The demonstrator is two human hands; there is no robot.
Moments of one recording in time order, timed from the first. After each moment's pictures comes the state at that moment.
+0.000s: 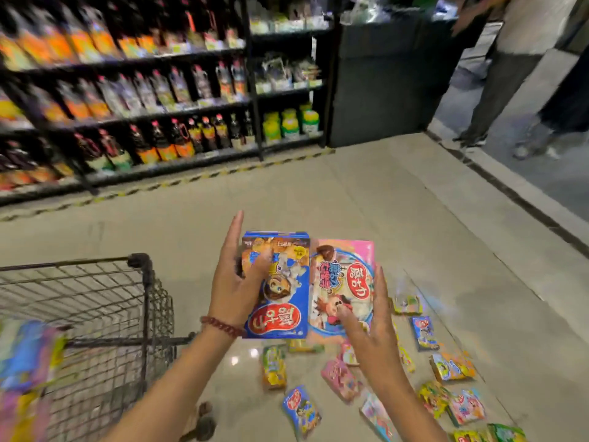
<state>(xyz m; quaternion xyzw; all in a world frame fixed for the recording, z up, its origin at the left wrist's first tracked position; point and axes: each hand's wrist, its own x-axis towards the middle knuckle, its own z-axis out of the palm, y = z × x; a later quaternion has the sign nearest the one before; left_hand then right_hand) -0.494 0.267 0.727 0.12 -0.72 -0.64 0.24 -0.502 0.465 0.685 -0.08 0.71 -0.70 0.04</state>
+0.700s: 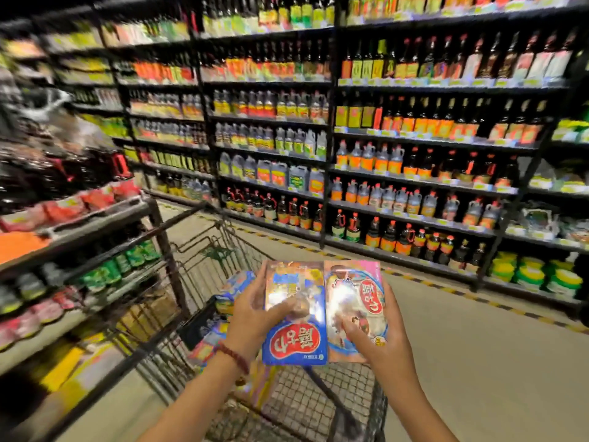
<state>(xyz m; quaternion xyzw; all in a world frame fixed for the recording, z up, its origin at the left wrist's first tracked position) -0.157 0.037 0.878 0.31 -0.57 -0.63 0.42 -0.328 0.158 0.853 -0.40 0.56 -0.67 0.27</state>
